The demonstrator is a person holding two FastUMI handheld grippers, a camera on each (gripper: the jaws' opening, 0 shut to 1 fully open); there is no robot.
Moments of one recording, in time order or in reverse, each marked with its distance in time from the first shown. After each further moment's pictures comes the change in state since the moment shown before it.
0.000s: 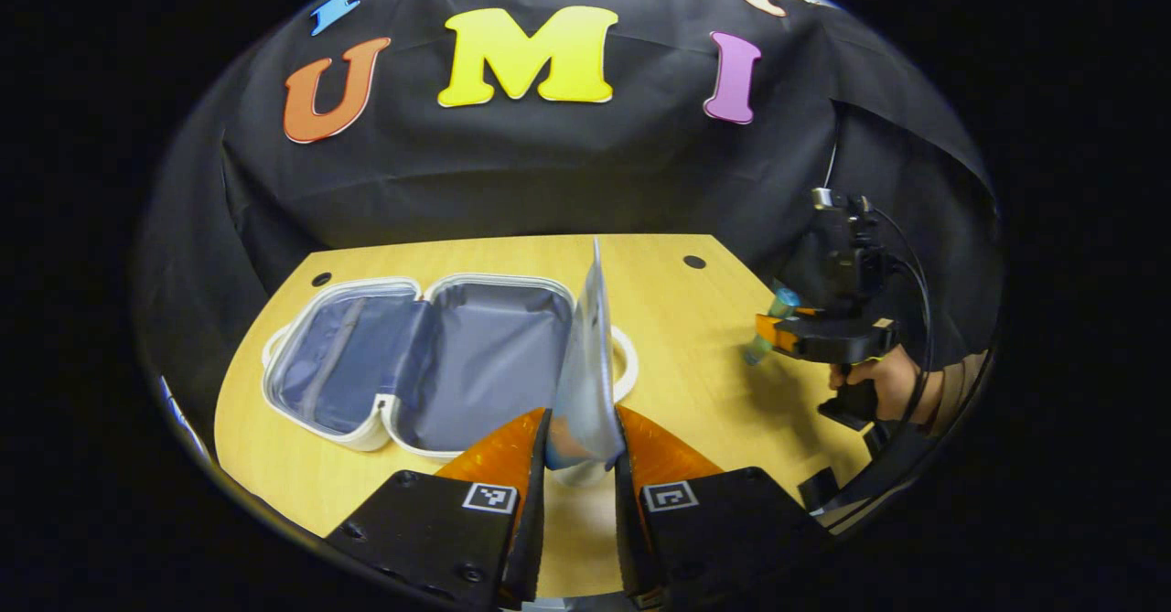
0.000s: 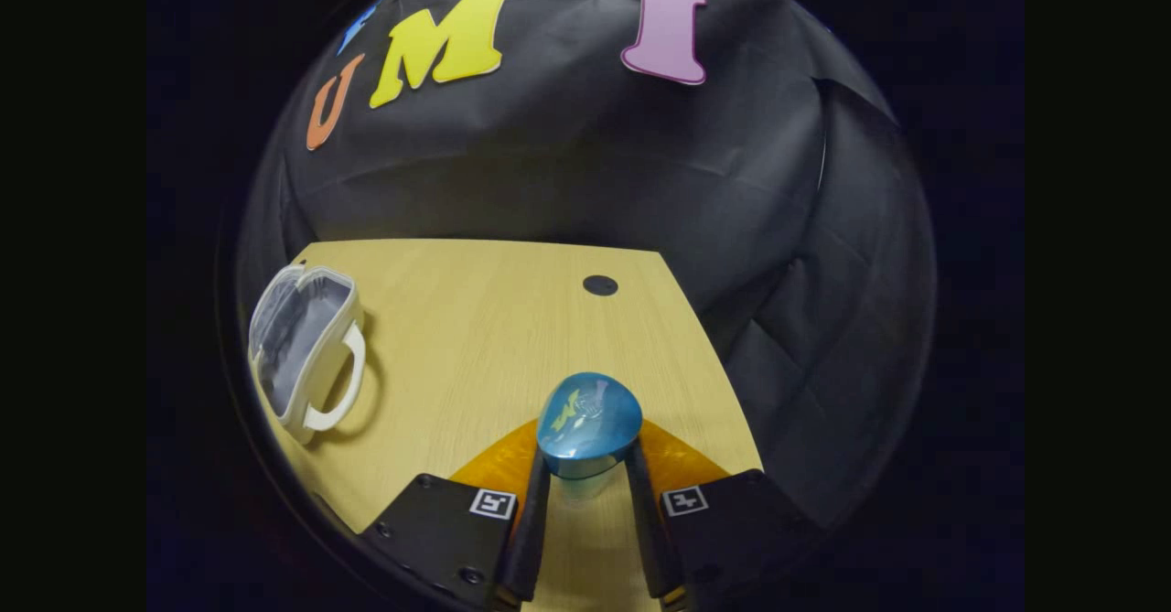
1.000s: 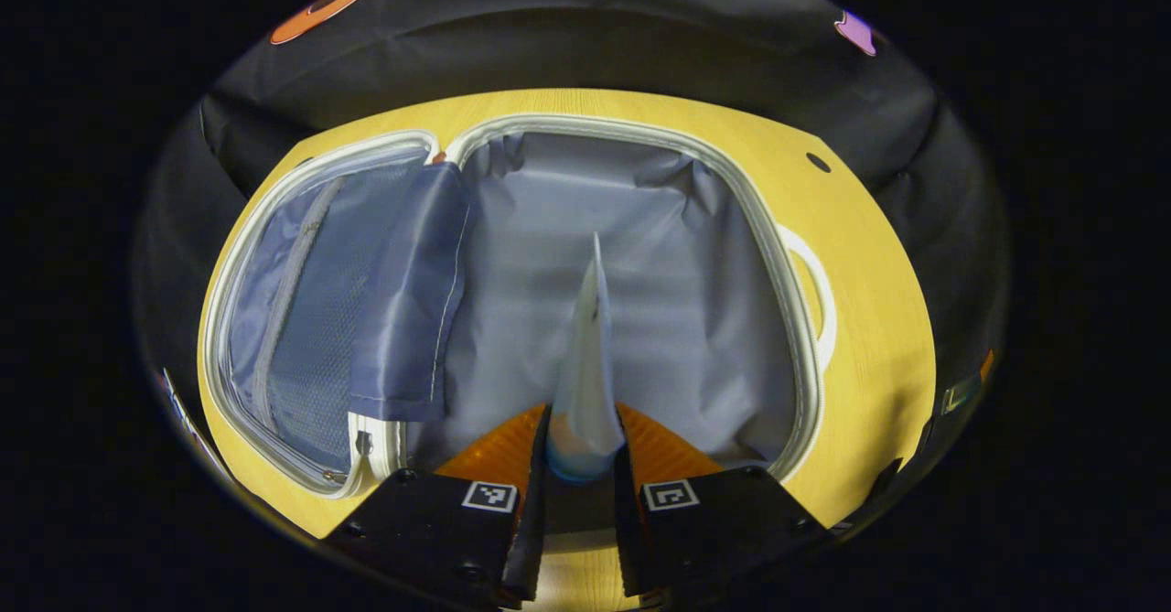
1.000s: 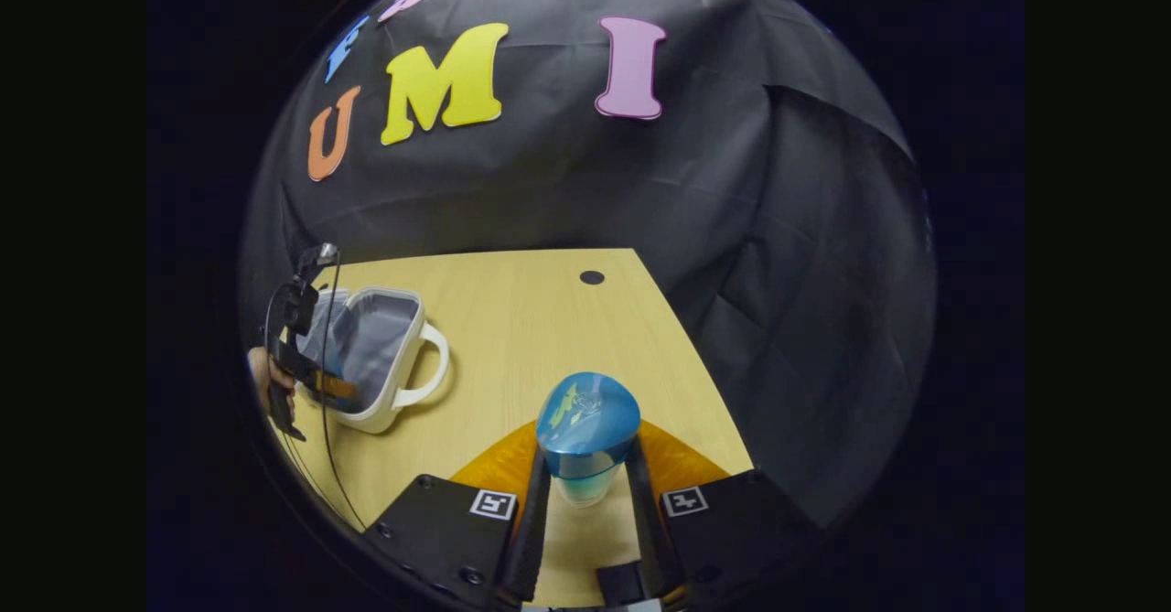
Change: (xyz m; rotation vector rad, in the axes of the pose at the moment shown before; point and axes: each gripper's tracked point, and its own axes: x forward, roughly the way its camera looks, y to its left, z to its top) left arm 0.133 0.084 -0.098 -0.104 0.510 0.049; right arm -0.168 0.022 -0.015 0.095 0.018 -0.063
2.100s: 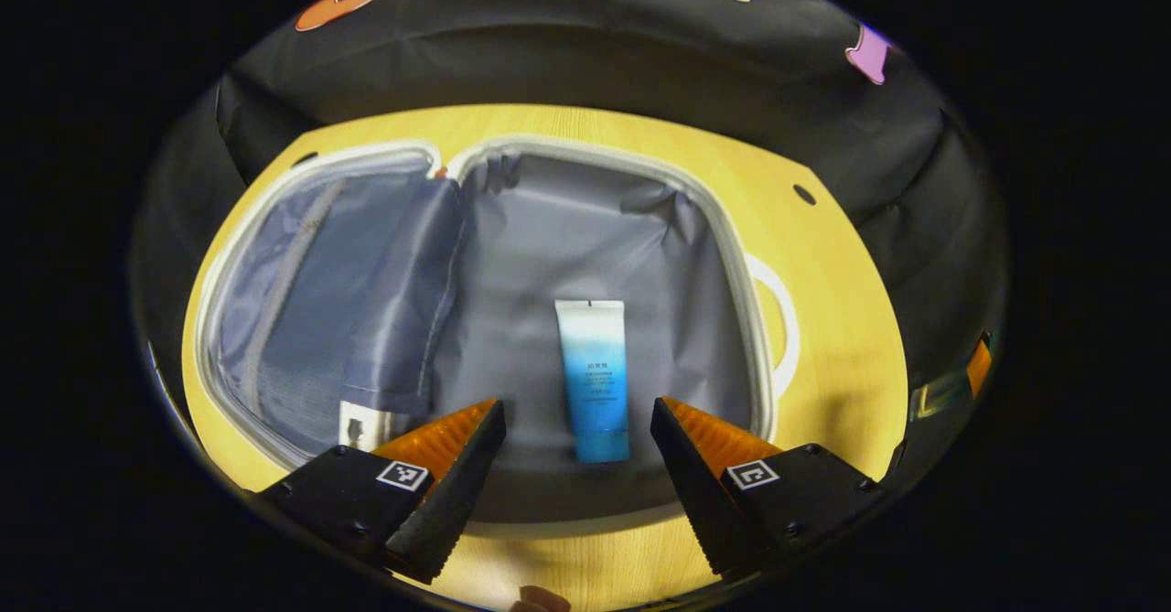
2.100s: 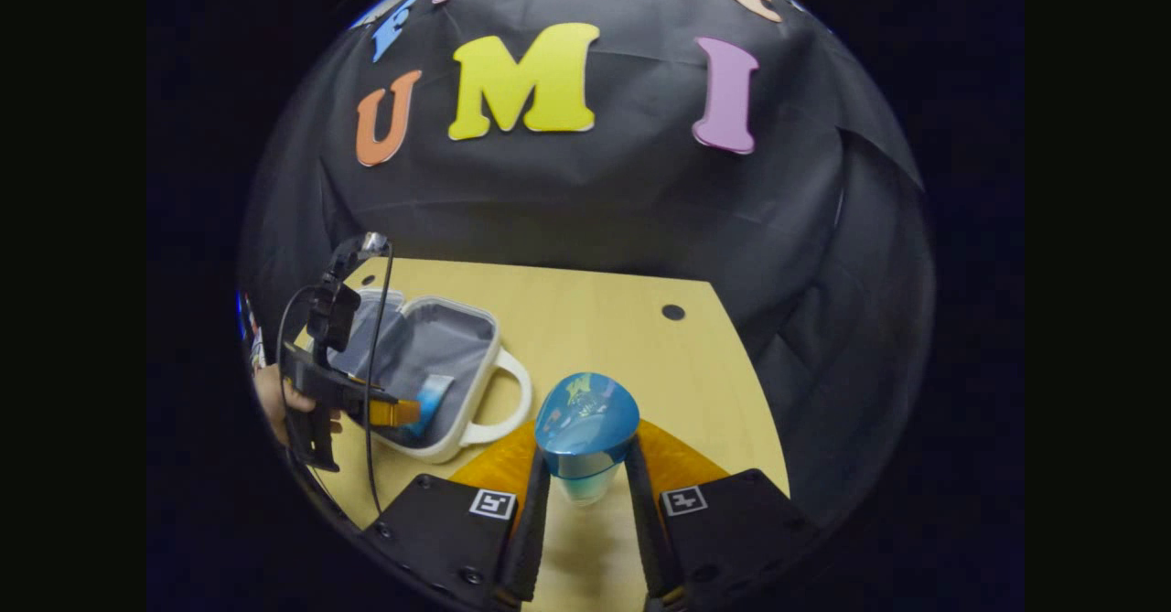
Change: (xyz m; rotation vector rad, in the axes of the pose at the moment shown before) left arm -0.048 -0.016 0.028 -0.038 -0.177 -0.062; right arm 0.016 0.130 0.053 -0.140 -0.058 0.215
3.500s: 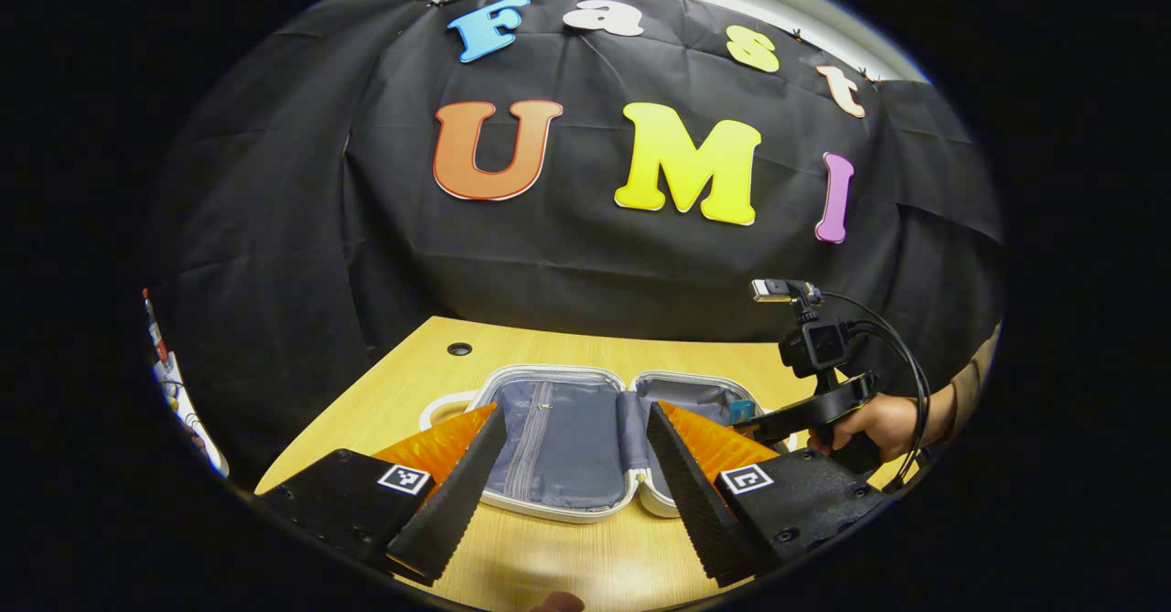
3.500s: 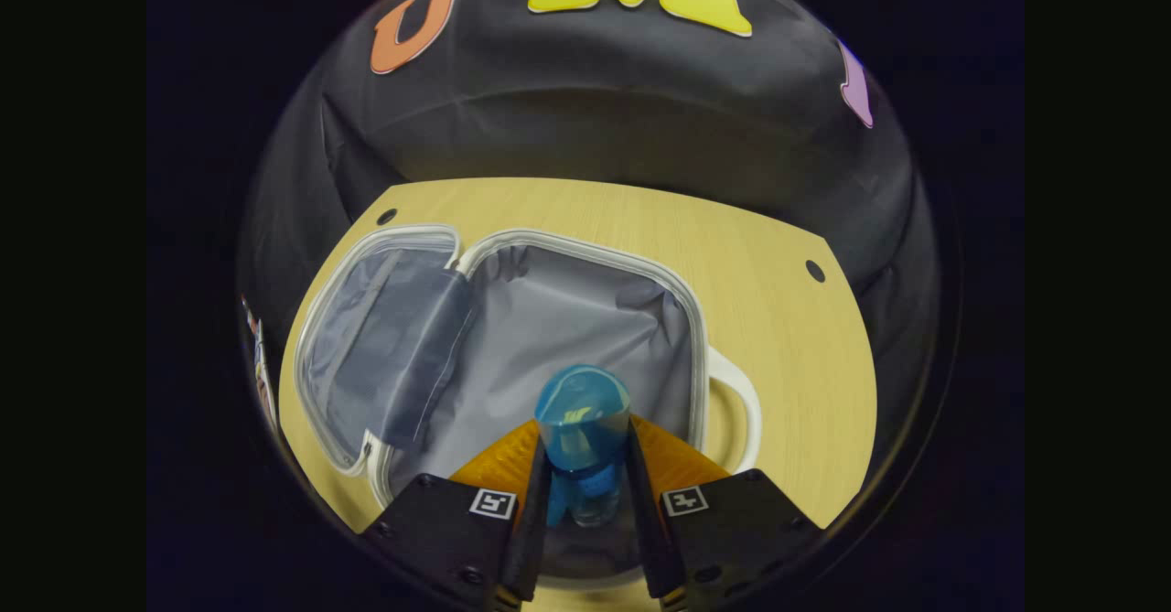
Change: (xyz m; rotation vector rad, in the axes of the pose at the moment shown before) left arm -0.241 0.133 0.040 -0.027 -0.706 0.077; right arm 0.165 0.201 -0.046 -0.010 0.325 0.050
